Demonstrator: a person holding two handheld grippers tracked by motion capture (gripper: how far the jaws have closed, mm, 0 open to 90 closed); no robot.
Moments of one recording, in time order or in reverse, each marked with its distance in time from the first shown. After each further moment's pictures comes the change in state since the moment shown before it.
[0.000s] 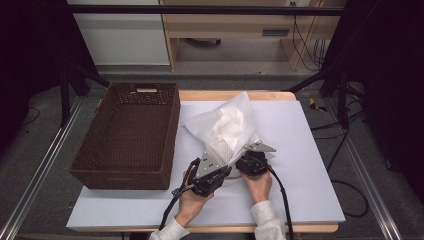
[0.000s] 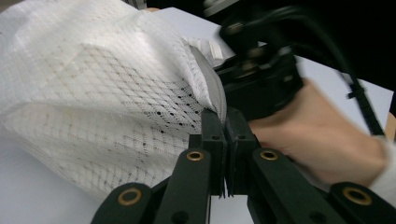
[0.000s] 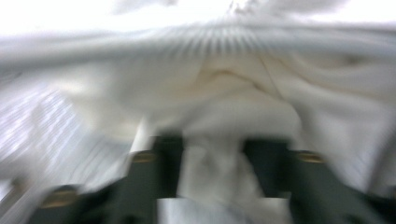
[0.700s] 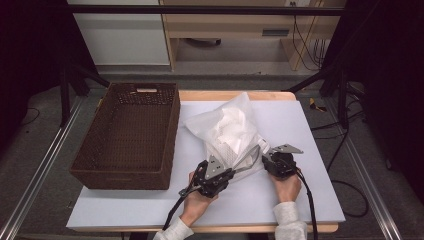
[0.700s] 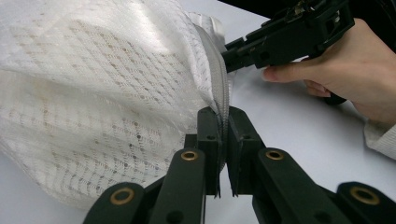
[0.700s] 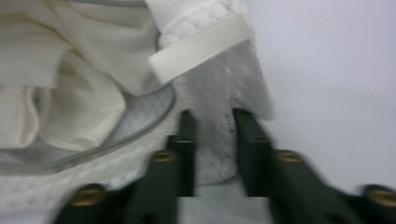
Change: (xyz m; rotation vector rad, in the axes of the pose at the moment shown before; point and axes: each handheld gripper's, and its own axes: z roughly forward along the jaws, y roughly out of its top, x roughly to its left) left arm -0.004 -0.009 0.019 0.058 0.016 0.025; right arm -0.066 -0.016 -0.035 0.085 -0.215 0.011
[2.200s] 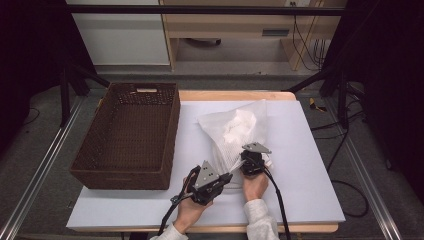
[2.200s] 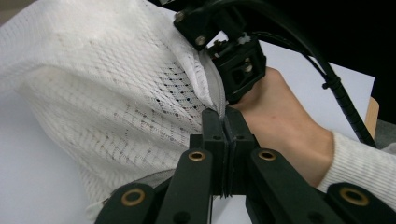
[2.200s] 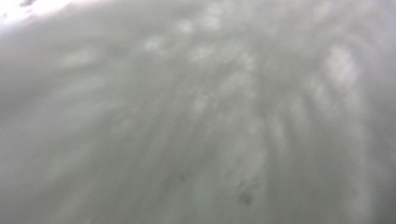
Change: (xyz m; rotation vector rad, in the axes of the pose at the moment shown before) left arm -0.004 -0.005 -0.025 -0.076 -0.055 0.005; right arm 0.086 0.019 0.026 -0.103 0.084 0.036
